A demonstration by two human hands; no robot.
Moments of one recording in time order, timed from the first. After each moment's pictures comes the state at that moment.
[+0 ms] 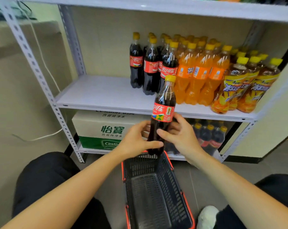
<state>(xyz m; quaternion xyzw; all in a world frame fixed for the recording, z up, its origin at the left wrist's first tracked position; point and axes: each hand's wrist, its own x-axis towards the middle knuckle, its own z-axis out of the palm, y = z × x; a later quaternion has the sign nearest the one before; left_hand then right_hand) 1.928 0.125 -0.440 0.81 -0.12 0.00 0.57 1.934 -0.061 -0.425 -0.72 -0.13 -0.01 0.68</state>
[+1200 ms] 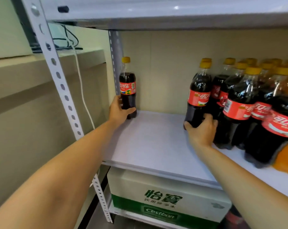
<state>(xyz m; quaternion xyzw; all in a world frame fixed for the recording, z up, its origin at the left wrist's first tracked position) 2.254 0.435 -0.422 0.79 0.08 0.27 0.54 2.240 0.149 -0.442 -0.83 0.08 -0.25 0.49</state>
